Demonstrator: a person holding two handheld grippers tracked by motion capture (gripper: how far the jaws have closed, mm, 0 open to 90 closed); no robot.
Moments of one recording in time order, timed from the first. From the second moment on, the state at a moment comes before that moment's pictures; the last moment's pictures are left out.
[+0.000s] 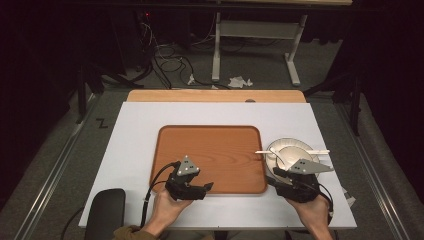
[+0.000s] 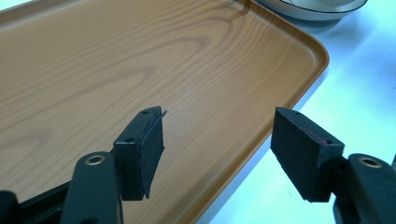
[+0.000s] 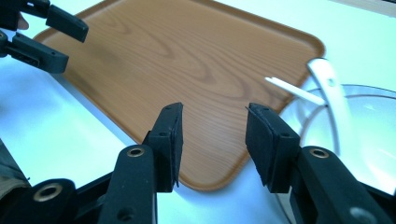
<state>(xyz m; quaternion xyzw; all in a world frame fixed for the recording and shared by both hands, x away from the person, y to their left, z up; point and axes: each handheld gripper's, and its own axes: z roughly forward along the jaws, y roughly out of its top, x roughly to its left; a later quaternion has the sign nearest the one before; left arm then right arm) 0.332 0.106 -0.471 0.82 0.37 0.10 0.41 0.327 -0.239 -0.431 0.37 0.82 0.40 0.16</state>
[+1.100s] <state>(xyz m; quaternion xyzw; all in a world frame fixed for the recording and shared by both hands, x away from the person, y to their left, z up) 0.306 0.113 -0.467 0.81 0.40 0.12 0.41 0.414 -0.368 -0.409 0.44 0.83 0.24 0.23</state>
